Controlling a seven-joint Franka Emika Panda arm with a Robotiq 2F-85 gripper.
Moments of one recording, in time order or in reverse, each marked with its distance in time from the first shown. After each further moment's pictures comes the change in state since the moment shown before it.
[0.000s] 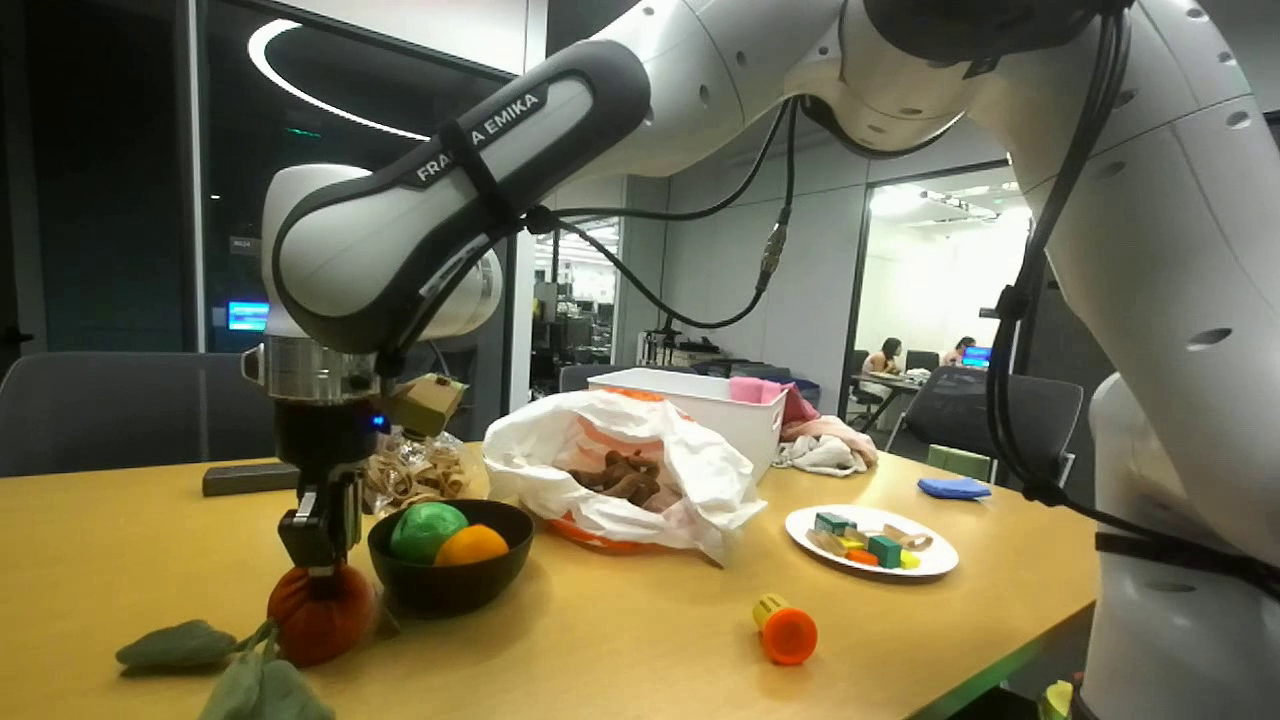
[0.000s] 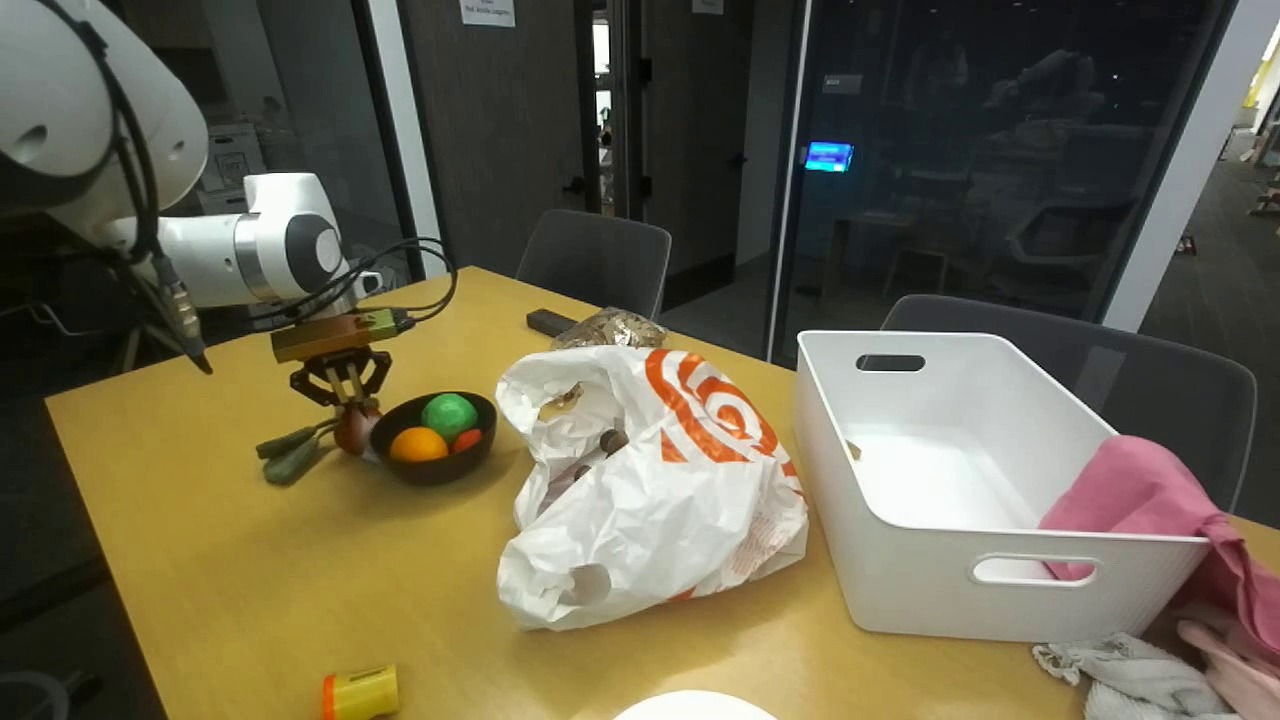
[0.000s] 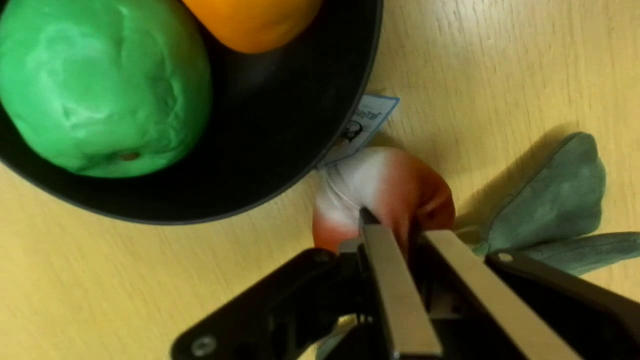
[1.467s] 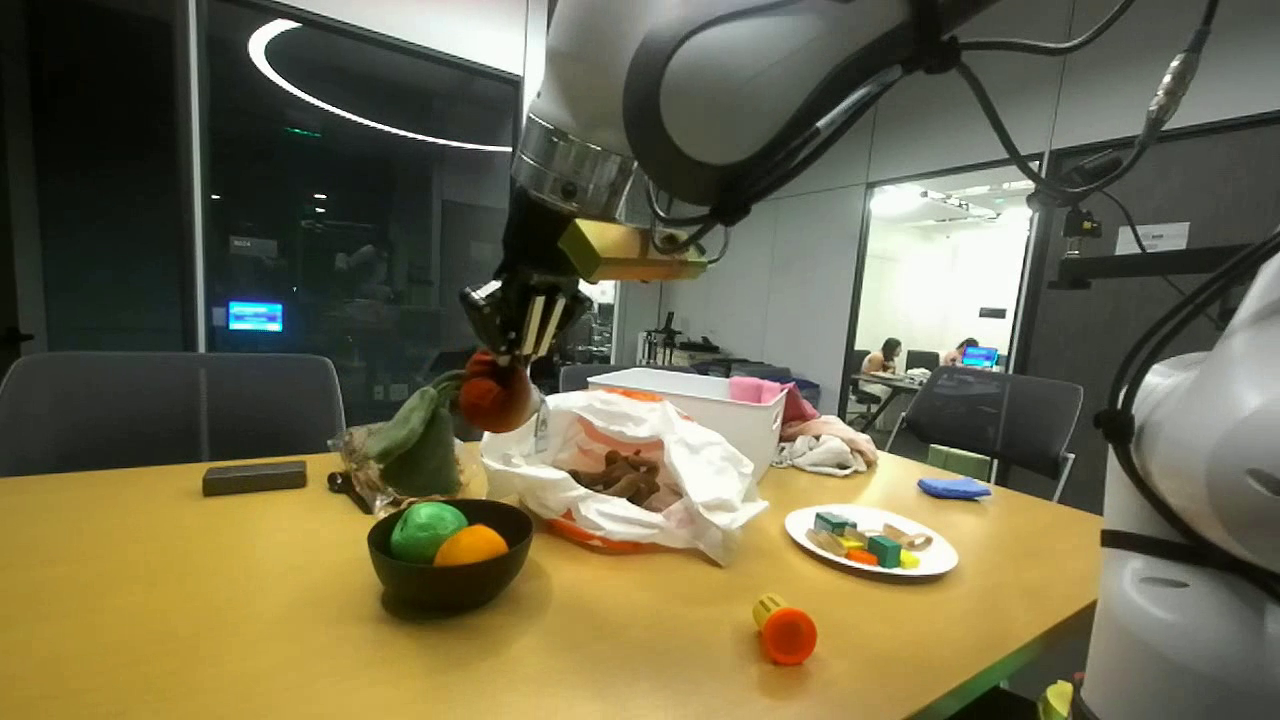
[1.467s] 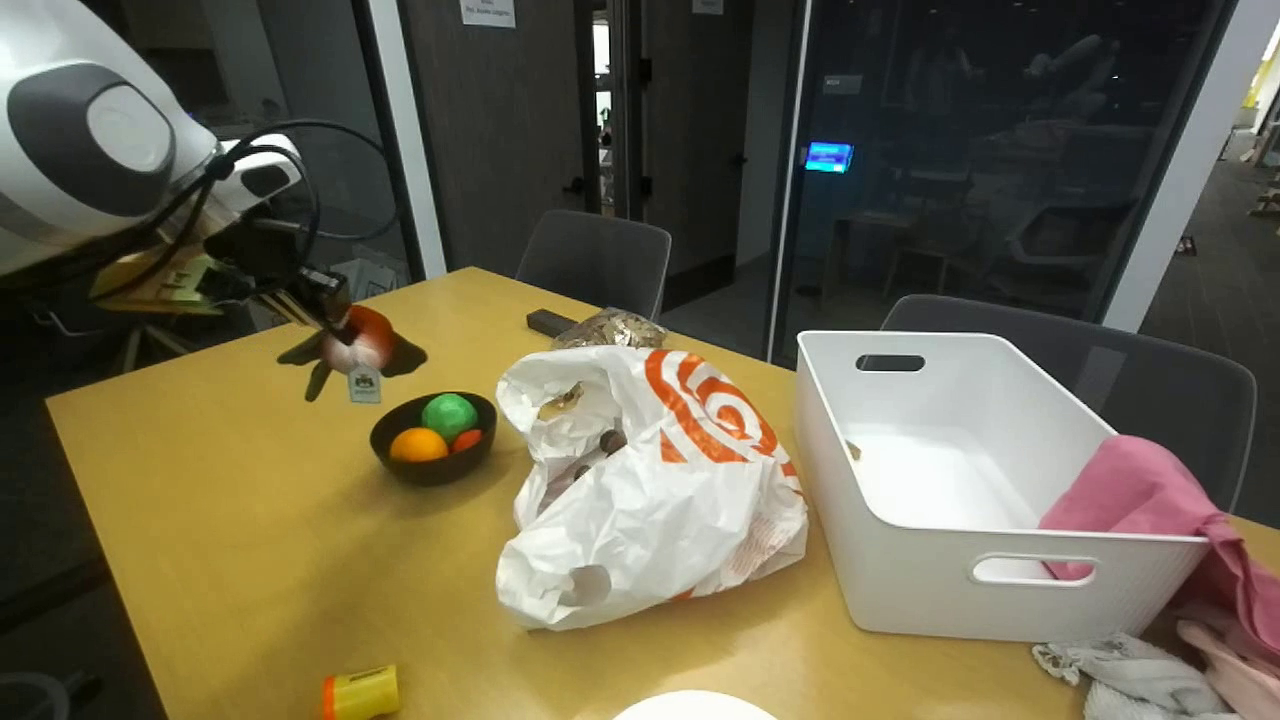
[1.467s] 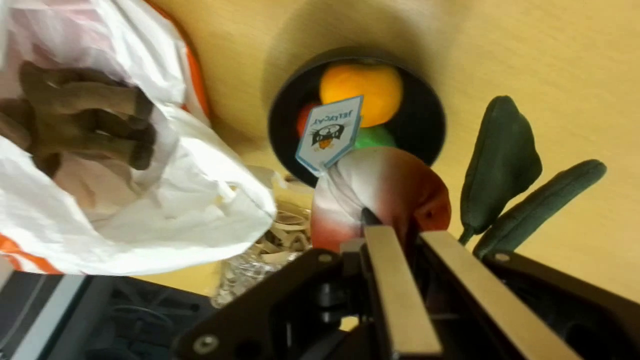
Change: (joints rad) arm -0.162 -0.829 0.055 -0.646 -0.083 0.246 0.824
